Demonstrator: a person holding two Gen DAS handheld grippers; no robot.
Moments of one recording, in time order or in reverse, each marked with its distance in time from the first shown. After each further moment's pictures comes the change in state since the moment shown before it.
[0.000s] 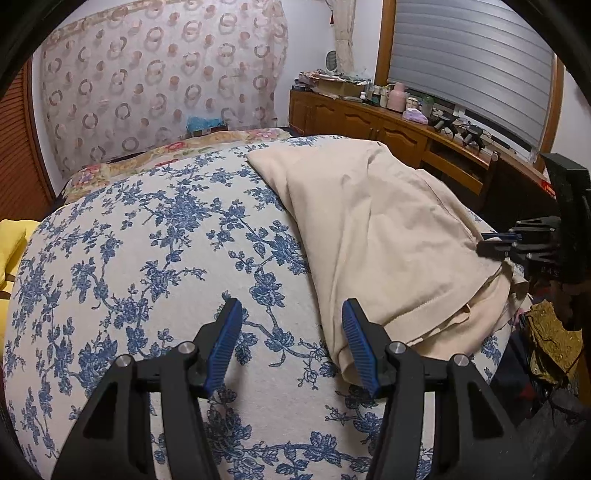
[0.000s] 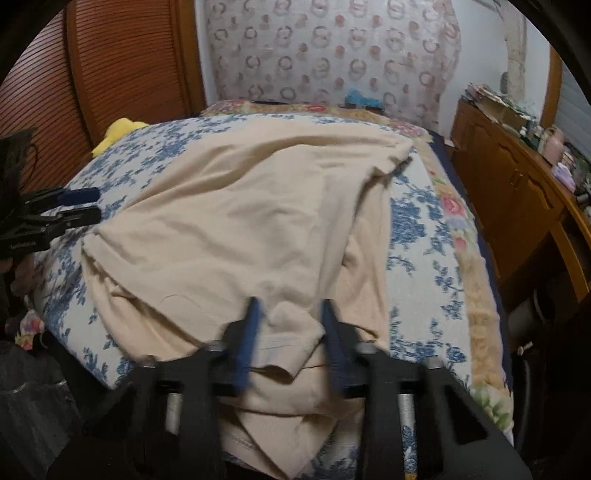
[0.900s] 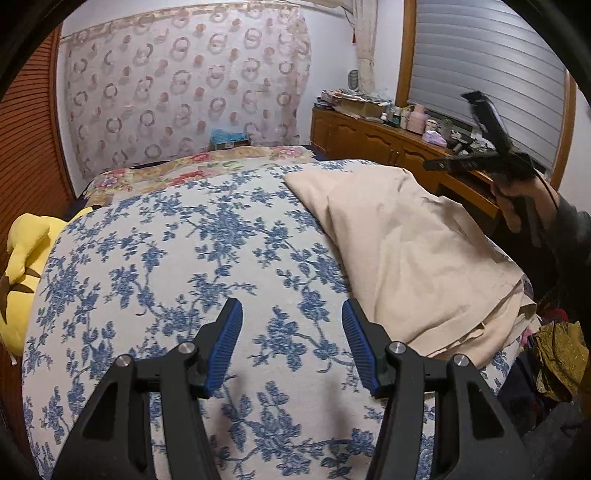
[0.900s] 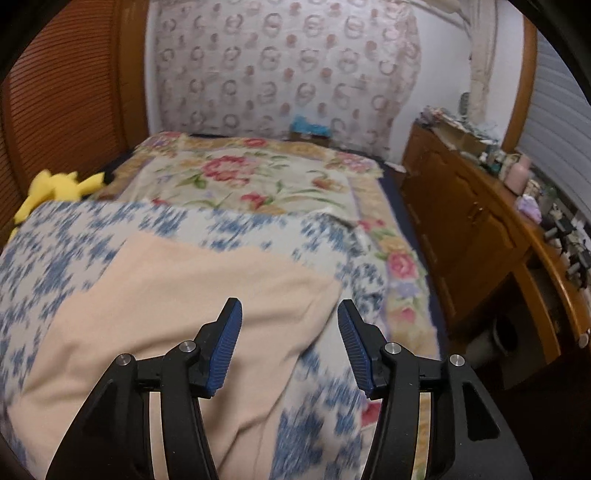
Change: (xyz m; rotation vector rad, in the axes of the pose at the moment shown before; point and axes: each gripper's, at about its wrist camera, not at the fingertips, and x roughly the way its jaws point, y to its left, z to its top) left arm -0.019 0.028 0.002 -0.049 -0.070 0.056; right arm 0.056 -0.082 0.147 0.049 -0.066 -0.191
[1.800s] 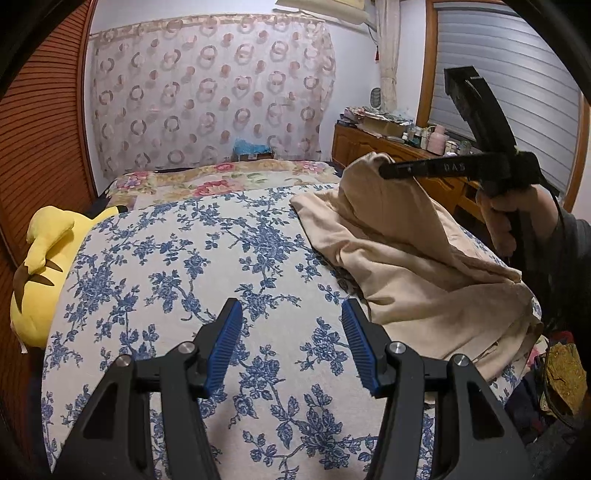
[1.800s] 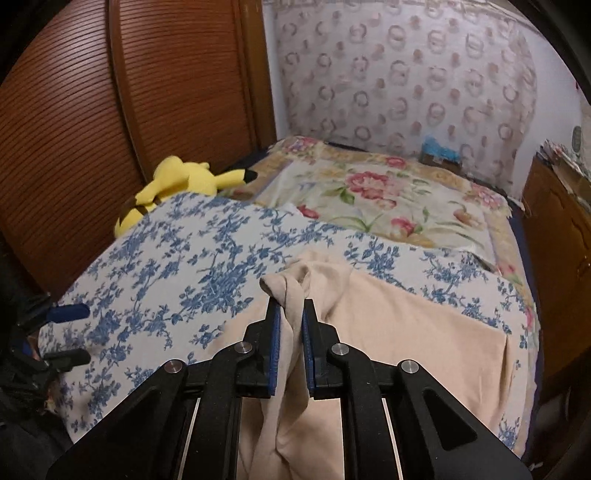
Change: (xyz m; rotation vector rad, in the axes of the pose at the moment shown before) left arm -0.021 0.031 0.000 -0.062 -0.064 0.065; right arm 0.001 0.139 0.048 -0.170 -0.066 0.406
